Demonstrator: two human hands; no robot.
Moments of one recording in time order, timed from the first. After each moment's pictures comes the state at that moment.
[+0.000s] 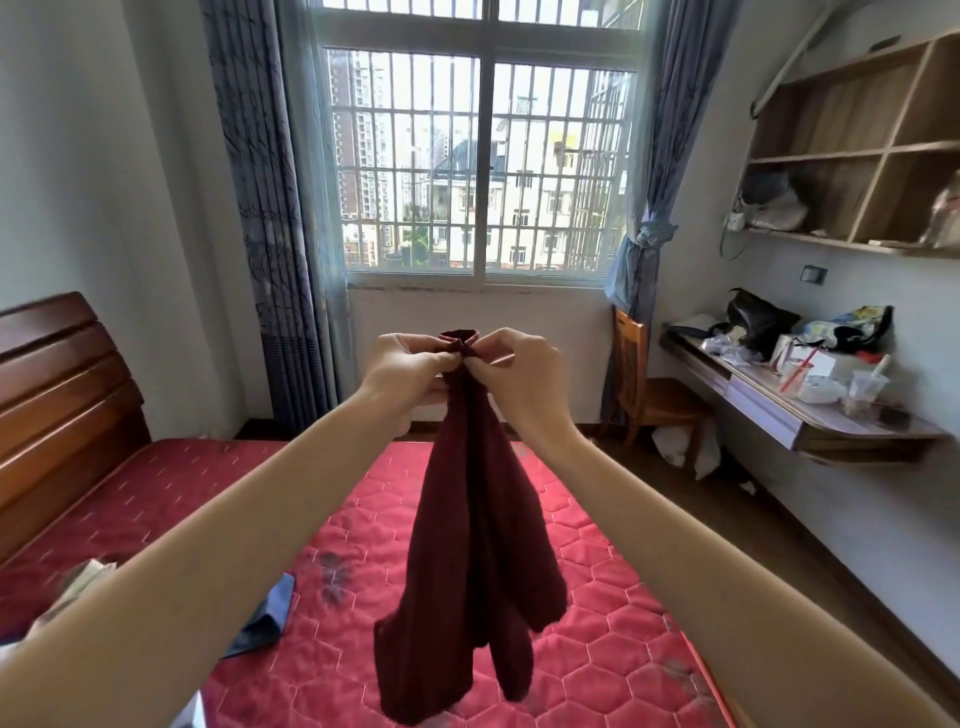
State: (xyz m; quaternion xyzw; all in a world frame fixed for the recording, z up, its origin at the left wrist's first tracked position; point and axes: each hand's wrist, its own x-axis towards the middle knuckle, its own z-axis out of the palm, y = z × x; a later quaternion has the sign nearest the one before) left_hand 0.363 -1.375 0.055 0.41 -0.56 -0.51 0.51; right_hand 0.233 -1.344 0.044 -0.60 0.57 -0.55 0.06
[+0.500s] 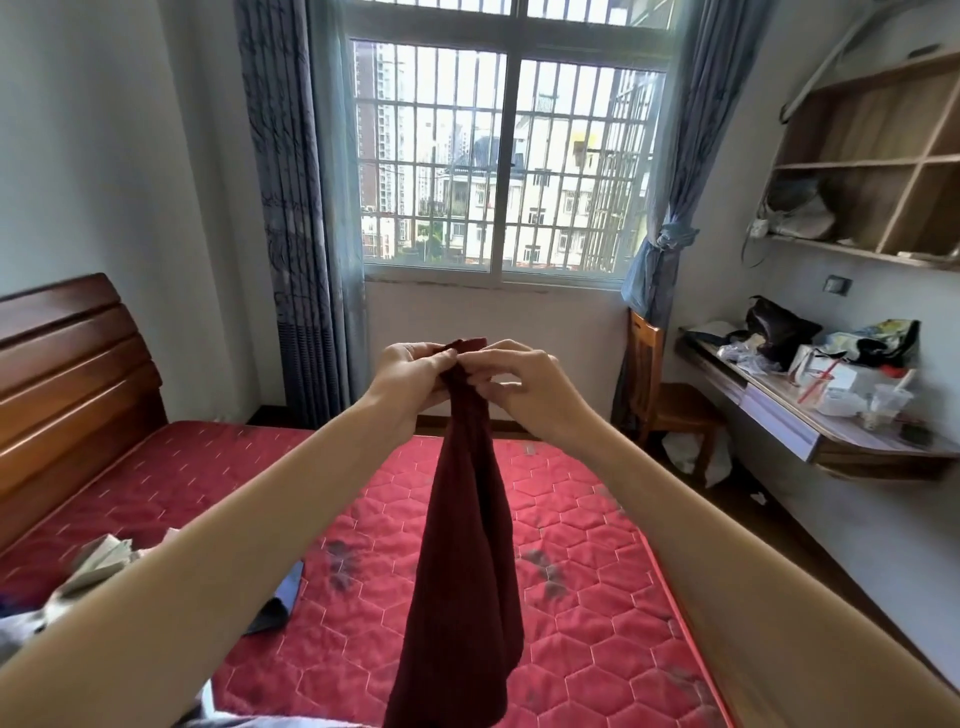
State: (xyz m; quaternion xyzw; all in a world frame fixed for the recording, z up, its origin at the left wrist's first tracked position) left_hand 0.380 -1.383 0.039 0.38 -0.51 -0.56 0.53; right_hand 0.233 -1.341 0.039 -0.75 0.46 -0.46 0.14
